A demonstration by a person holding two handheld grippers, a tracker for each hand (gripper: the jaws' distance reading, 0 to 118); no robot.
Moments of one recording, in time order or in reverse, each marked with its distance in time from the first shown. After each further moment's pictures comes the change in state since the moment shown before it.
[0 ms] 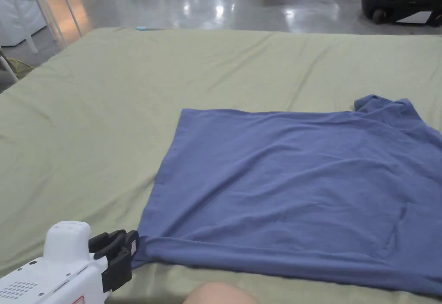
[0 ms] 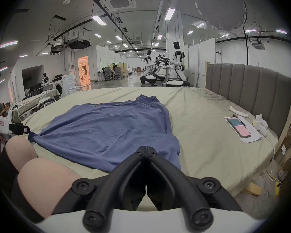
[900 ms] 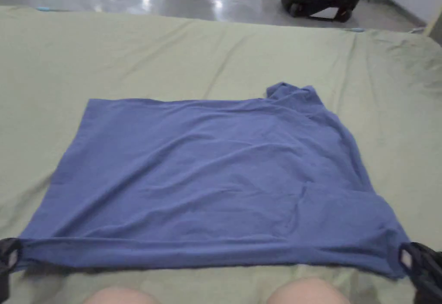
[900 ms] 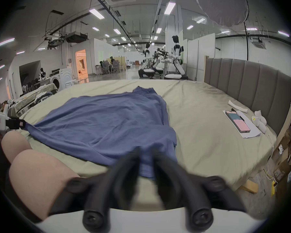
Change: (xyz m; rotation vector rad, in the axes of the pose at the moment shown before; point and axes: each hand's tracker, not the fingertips) left arm 0.013 0.007 0.000 -0.003 0.037 -0.131; right arm 0.006 -0.010 -0.011 -0.089 -0.023 0.015
